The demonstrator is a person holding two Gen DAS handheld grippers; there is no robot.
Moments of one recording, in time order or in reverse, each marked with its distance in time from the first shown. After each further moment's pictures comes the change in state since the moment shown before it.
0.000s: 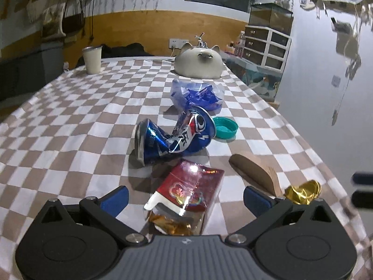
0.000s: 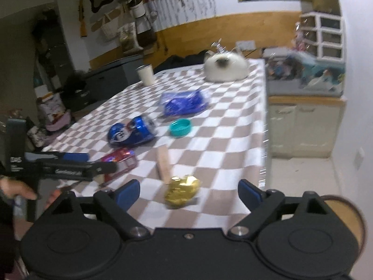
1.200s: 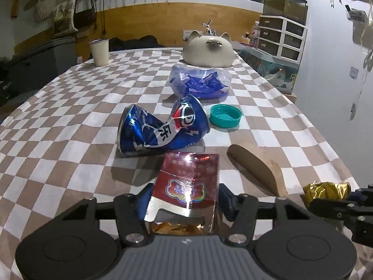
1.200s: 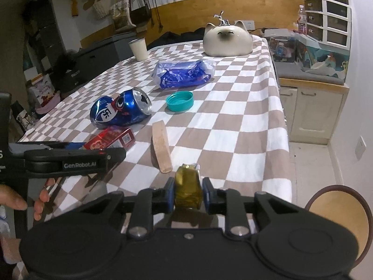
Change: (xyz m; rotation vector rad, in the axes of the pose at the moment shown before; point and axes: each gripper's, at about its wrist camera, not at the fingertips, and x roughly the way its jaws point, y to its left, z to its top) left arm 0.025 -0.038 -0.007 -0.004 0.042 0.126; right arm 0.056 0.011 -0.007 -0.023 0.096 -0.063
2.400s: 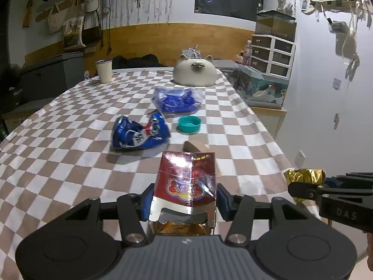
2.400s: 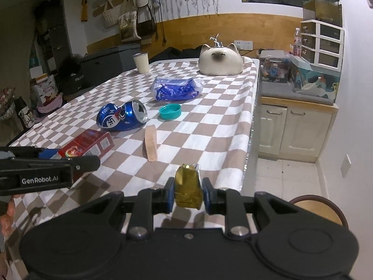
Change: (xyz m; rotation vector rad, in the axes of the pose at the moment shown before) left arm -0.096 -0.065 -0.035 -0.023 -0.096 0.018; right arm -0.070 -0.024 -0.022 -0.071 -0.088 -0.026
